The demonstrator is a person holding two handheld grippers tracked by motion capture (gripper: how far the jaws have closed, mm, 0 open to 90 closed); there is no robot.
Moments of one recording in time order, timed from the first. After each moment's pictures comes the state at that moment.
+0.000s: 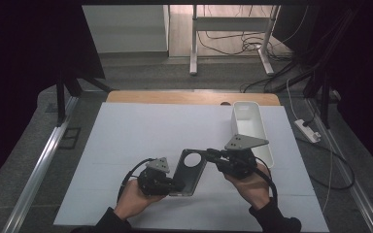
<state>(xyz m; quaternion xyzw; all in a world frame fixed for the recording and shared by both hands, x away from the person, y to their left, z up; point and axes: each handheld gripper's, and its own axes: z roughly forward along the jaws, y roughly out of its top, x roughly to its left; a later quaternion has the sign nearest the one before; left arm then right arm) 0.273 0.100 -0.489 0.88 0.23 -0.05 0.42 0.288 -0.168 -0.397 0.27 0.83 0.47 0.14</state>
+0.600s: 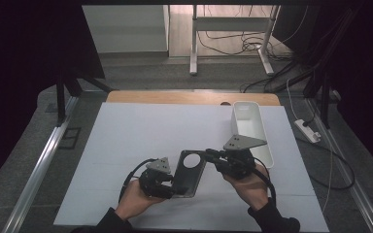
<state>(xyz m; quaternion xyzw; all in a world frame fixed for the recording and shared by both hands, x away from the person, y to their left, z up) 0.272 0.098 -0.488 0.87 0.23 -0.04 0.44 0.287 -0.164 -0.398 0.28 0.83 0.47 0.14</state>
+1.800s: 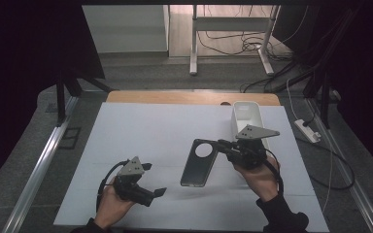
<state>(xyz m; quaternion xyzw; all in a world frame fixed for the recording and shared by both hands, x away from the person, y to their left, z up) 0.244 0.161 -0.481 0.84 0.31 0.08 0.45 0.307 -0.190 -0.387 0.31 0.82 0.46 0.16</state>
